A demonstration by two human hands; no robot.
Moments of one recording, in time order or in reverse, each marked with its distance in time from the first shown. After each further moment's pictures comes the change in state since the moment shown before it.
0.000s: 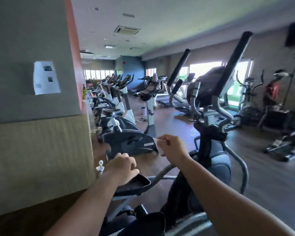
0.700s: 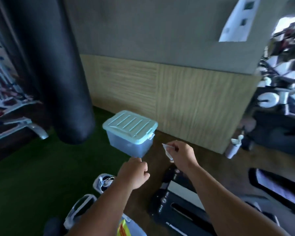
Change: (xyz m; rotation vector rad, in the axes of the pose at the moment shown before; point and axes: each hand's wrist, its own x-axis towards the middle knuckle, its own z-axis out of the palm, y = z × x) left_hand -0.391 -0.385 0.024 0.072 -0.075 -0.917; right_hand -0.192 -0.158 0.546 0.087 -0.888 -0.227
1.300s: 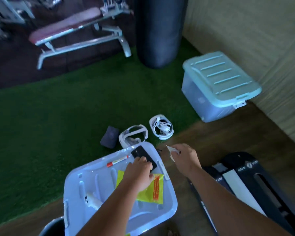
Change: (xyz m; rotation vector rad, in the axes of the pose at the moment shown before) left_hand -0.072 -0.148 0.223 -0.157 -0.258 -0.675; right_hand 0.039 0.115 0.314 -0.265 -0.756 -0.220
